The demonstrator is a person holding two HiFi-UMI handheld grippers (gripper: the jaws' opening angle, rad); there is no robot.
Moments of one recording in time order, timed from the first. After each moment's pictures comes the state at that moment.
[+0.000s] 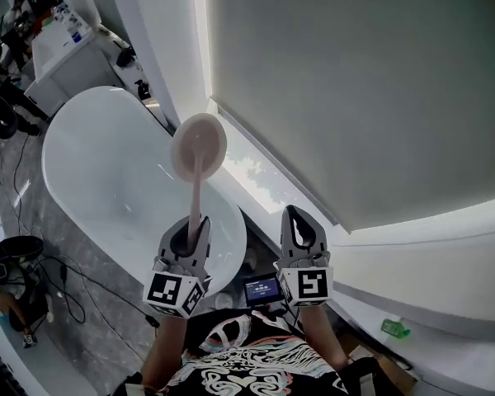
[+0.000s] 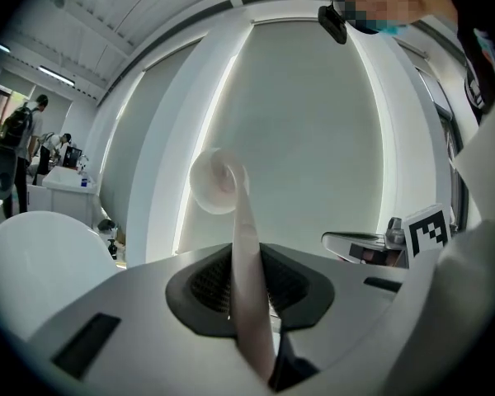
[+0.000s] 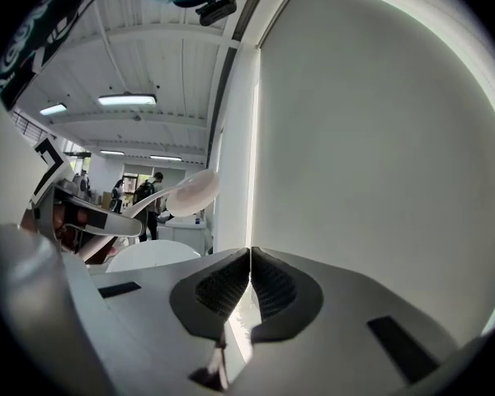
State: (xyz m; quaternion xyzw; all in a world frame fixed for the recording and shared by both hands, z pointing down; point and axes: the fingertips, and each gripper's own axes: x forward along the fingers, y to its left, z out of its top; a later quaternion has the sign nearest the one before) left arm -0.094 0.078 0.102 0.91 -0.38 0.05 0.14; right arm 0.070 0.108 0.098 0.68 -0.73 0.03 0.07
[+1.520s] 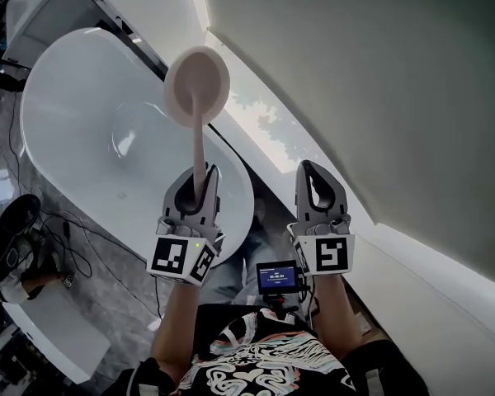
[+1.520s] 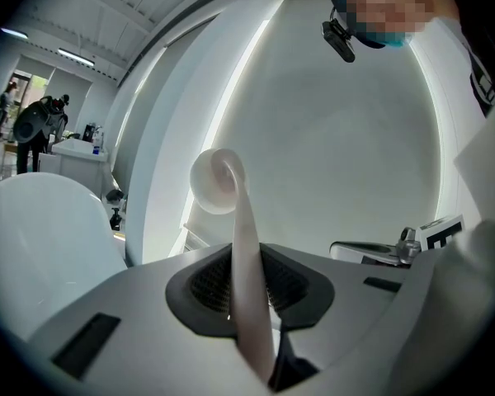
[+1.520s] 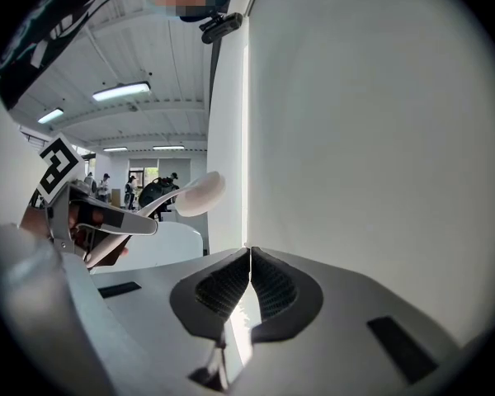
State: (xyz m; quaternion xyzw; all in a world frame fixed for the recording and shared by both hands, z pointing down) left arm -0.030 -0.056 0.254 0.88 -0.42 0.07 0.21; right arm 0.124 -0.019 0.253 0.64 -0.75 0.08 0.10
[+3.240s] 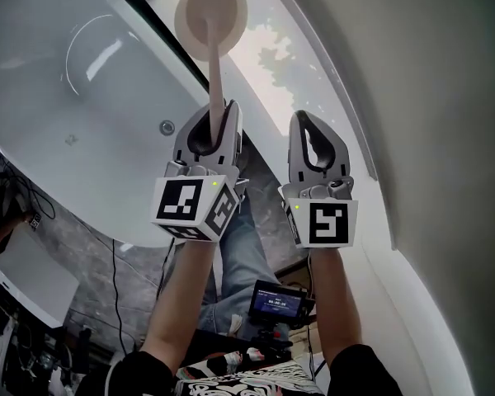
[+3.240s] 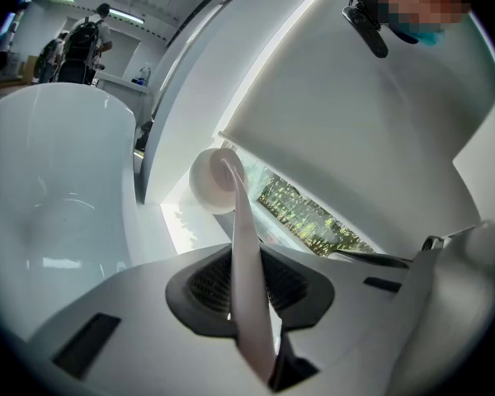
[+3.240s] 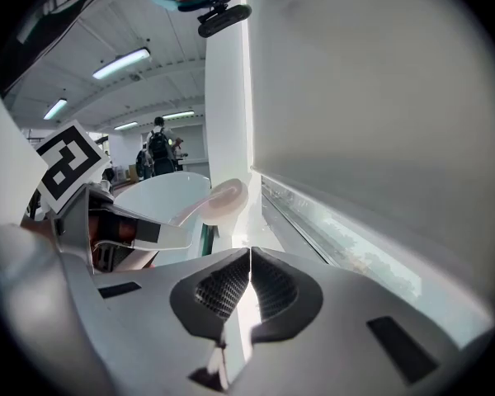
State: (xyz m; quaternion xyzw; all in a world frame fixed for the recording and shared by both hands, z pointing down) left arm 0.038 -0.097 0.525 0.80 -0.48 0.10 0.36; right arm 0.136 -0.072 0.501 0.58 -0.78 0.16 0.18
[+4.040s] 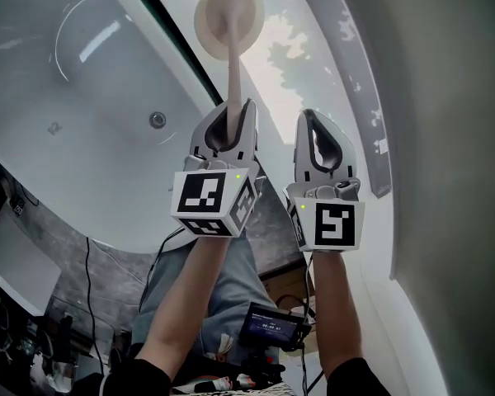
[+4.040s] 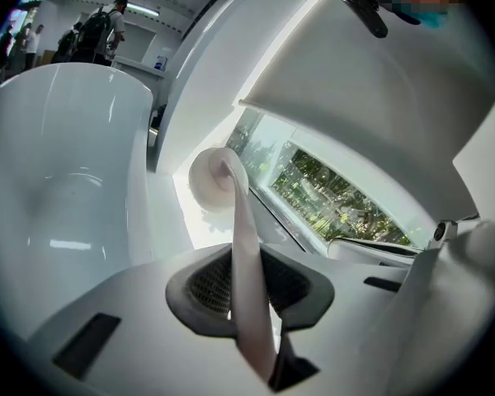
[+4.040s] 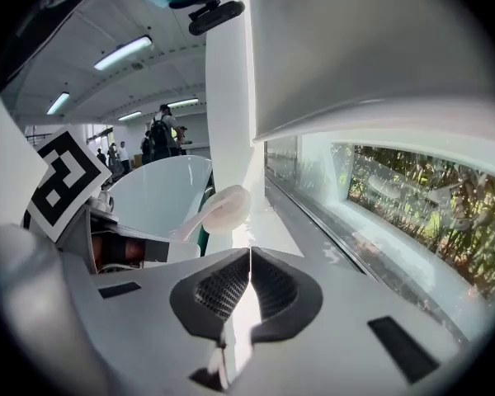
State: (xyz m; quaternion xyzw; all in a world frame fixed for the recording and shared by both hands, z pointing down) left arm 0.054 -0.093 0.618 0.76 -0.51 0.11 0.39; right arm 0.139 -0.081 0.579 0.55 -0.78 0.18 0.22
